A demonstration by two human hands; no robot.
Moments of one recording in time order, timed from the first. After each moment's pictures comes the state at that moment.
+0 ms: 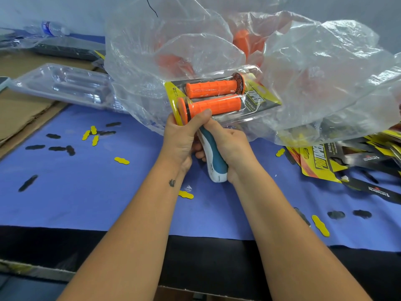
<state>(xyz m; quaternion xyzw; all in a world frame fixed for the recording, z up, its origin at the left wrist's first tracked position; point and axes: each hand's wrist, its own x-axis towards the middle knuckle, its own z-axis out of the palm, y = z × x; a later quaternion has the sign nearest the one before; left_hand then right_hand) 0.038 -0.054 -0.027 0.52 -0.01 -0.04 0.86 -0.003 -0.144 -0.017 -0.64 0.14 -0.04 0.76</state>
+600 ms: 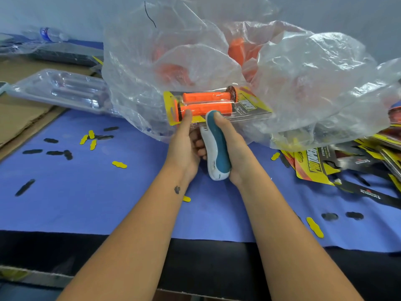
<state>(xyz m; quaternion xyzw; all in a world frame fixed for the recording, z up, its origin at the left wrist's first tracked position) 0.033 -0.065 -0.026 0.46 0.02 -0.14 0.87 0.003 -0.157 -0.021 -0.59 0.11 -0.01 0.80</state>
